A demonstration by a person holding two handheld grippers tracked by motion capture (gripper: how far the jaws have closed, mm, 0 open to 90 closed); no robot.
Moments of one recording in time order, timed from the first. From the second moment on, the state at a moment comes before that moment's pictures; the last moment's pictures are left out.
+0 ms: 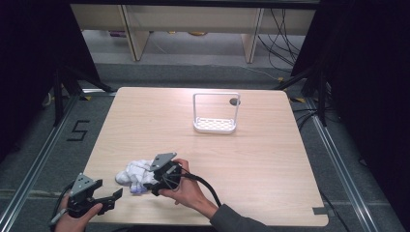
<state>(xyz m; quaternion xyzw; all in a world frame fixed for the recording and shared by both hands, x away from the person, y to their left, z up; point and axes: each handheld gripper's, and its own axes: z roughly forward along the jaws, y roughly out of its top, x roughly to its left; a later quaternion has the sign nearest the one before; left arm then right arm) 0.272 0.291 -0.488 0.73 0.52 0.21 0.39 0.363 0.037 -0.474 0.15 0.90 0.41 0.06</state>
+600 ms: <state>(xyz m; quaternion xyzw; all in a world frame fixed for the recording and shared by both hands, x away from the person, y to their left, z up) 0.272 0.290 -0.491 0.73 0.52 0.20 0.39 0.393 0.087 -0.489 0.13 0.91 0.39 0.07</state>
